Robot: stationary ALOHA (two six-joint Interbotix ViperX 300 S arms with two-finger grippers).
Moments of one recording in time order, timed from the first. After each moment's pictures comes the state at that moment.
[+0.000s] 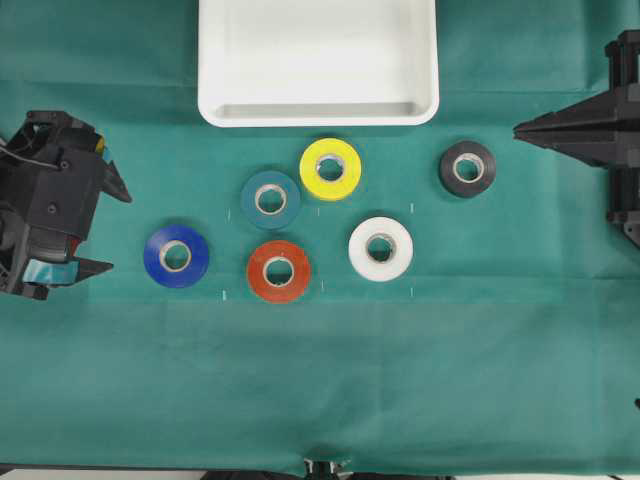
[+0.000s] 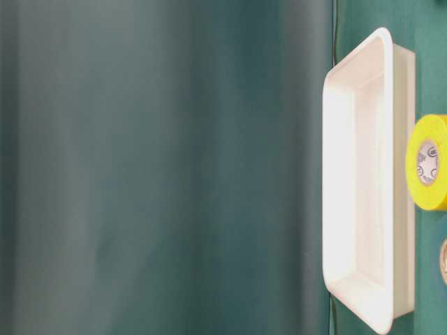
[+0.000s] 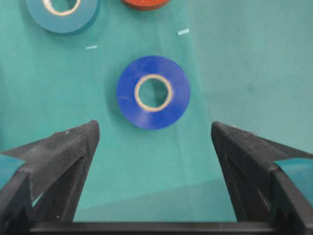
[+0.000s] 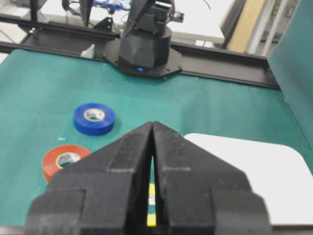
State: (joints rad) left arm -0.23 -0.59 0.71 -0.01 0.89 -0.03; right arm -0.01 -0.93 1.12 0.00 -0.15 0.00
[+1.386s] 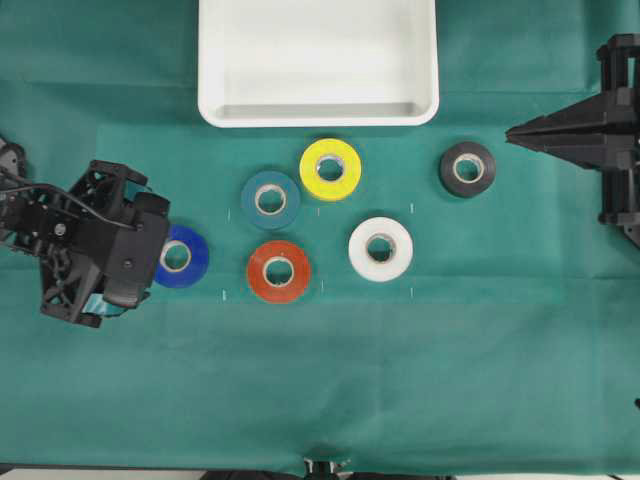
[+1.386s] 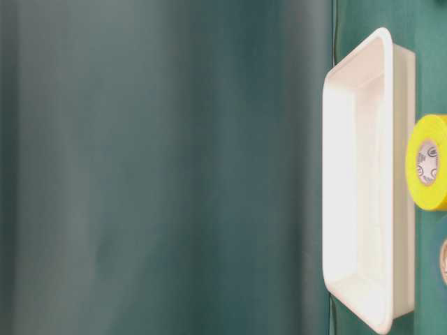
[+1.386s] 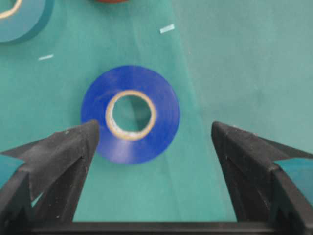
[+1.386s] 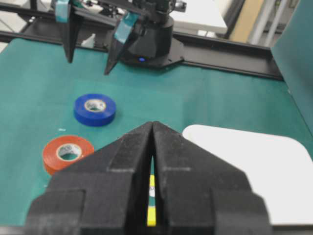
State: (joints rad) left arm -0.30 -0.37 0.83 -0.01 0.60 -0.03; right arm -0.01 -0.91 1.12 0.00 -0.14 0.00
